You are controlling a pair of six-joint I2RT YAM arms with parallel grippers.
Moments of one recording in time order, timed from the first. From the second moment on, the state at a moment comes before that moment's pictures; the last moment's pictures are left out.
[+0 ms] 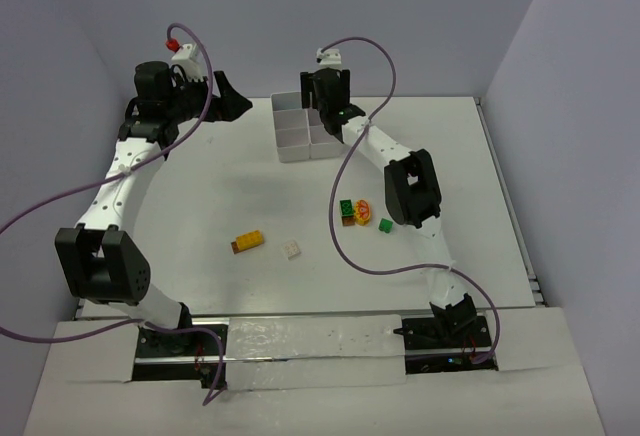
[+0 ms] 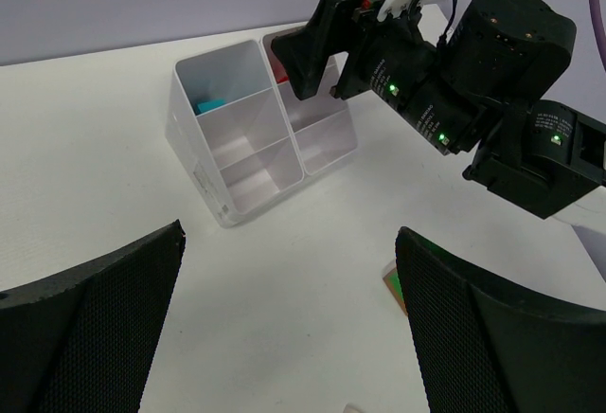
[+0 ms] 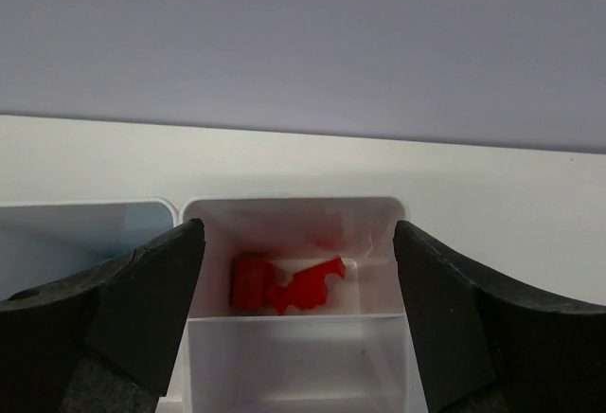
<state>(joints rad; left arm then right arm) -0.10 1.56 1.47 -0.23 0.55 -0.26 0.49 2.44 2.16 -0.03 0.40 0.14</state>
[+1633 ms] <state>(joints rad) -0.15 1.50 1.39 -0.37 0.63 -0.11 0.34 1.49 0.96 -0.73 -0.16 -0.57</state>
